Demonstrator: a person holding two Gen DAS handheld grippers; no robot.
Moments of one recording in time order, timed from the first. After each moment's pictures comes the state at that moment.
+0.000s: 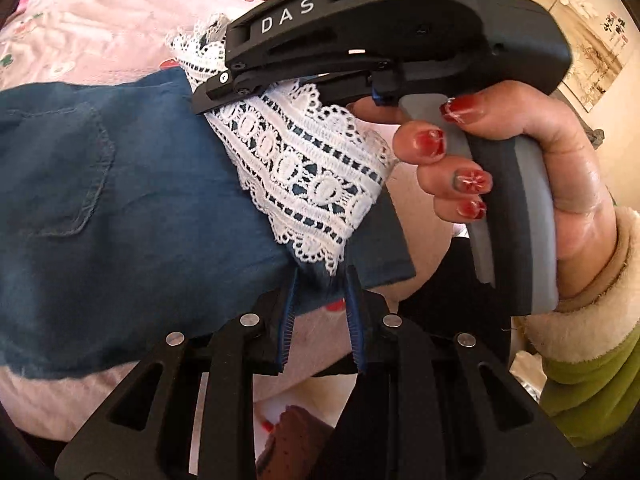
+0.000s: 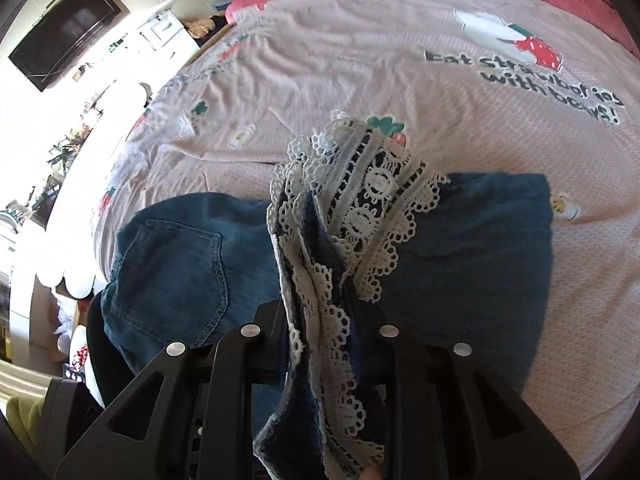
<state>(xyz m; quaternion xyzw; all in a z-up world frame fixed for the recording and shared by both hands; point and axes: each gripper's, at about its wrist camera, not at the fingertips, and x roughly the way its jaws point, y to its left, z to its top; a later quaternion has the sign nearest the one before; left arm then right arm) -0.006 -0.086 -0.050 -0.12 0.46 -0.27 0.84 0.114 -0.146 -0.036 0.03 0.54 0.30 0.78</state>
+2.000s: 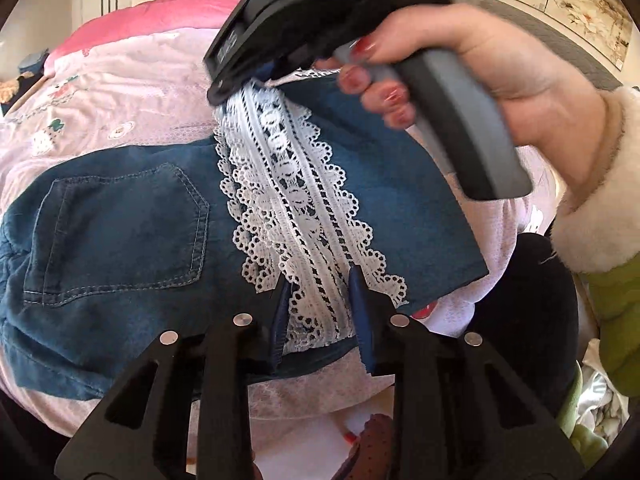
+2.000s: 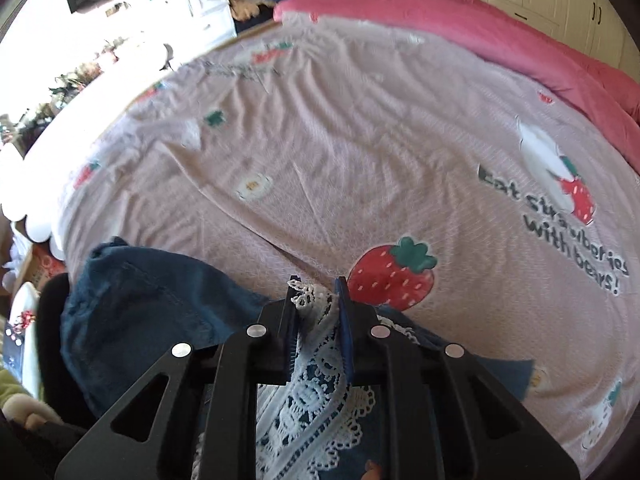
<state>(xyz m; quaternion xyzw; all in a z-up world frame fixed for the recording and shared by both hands) -0.011 -0.058 -0.032 -0.01 0.43 -0.18 0.89 0.167 -0.077 -0.021 -0.13 0.47 0.33 0.81</state>
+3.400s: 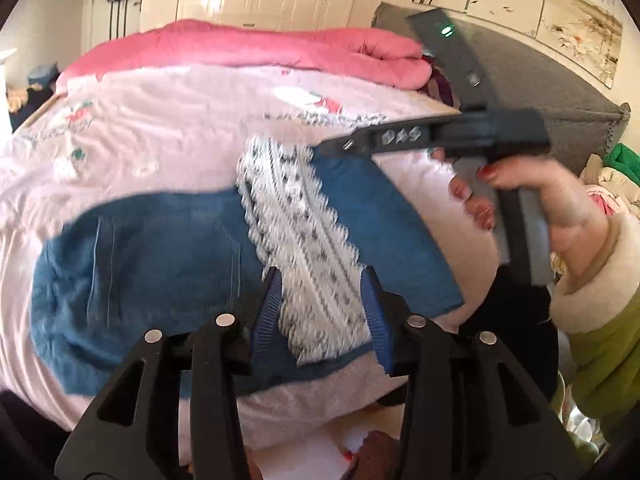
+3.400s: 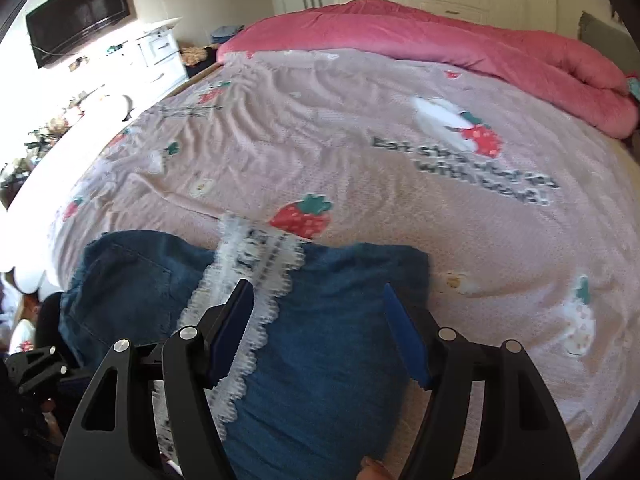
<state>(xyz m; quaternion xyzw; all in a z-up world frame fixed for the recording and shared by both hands) -0.025 -0.038 0.009 -0.03 0.37 -0.18 0.91 0.121 -0.177 -0.004 -0.04 0.44 0.28 0.85</state>
